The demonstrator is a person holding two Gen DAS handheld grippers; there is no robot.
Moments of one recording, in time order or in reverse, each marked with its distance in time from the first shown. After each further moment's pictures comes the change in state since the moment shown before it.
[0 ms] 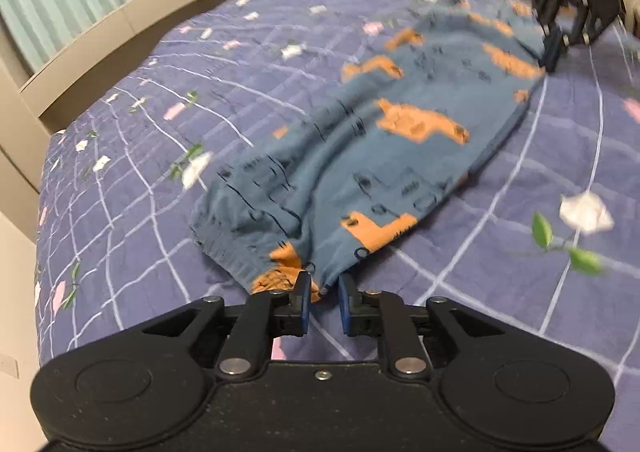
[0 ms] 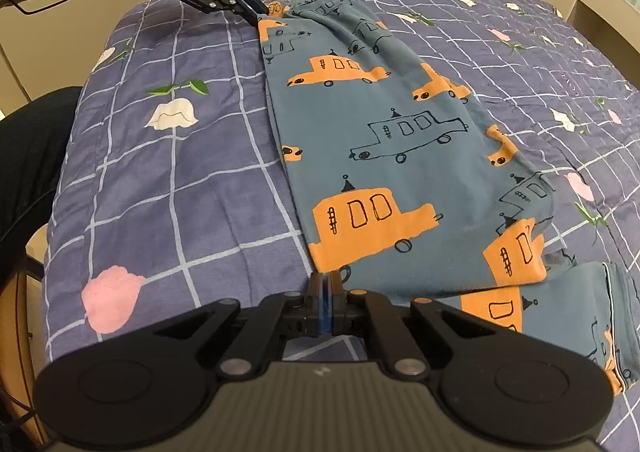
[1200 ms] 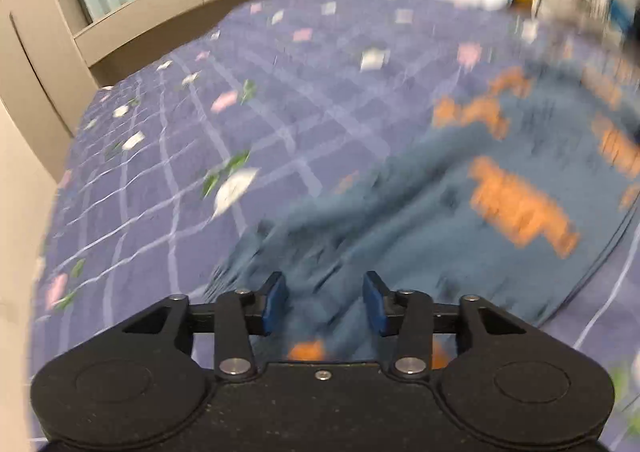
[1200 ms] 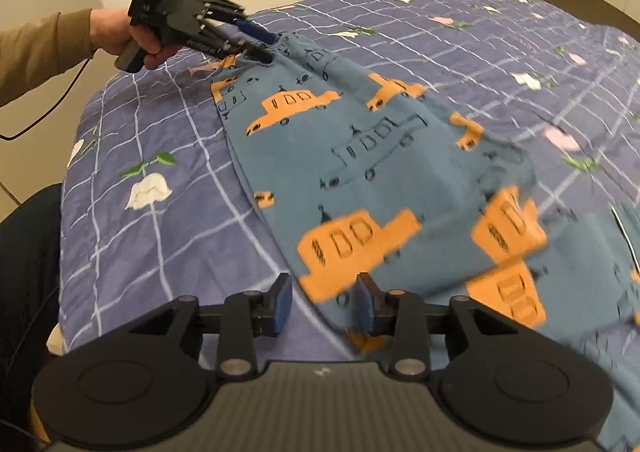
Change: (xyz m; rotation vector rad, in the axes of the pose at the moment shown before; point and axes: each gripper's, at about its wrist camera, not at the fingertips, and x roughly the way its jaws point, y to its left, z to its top) left arm 0.076 0.009 0.050 -0.168 0.058 0.161; right arm -0.002 -0.019 -0.009 0.281 -0.114 0.031
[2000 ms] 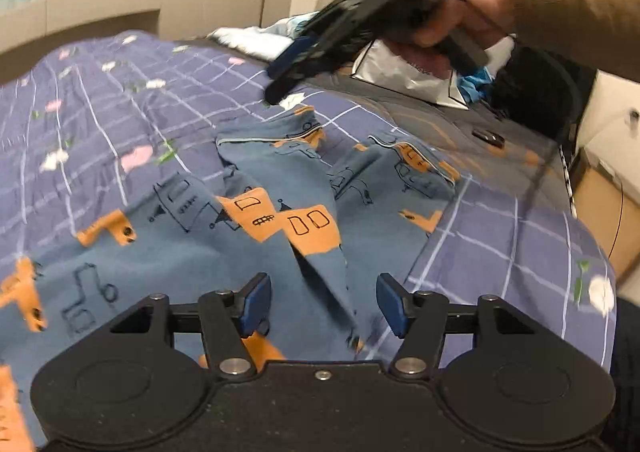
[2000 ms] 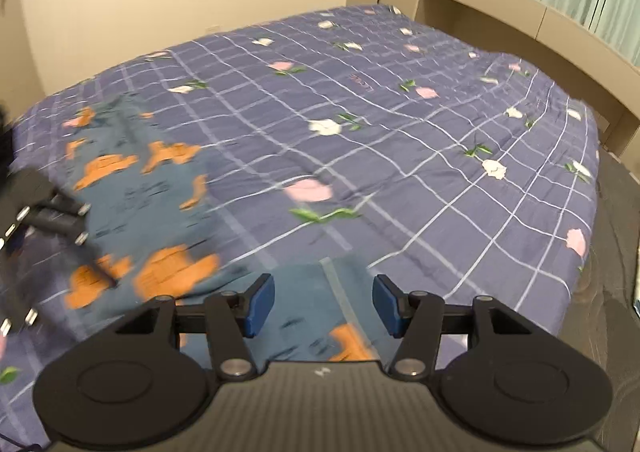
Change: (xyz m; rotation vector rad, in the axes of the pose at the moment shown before) left arm 0.028 -0.257 0.126 -0.076 -0.191 -0.531; right arm -0.076 -0.183 0.041 -0.003 -0.065 -0.247
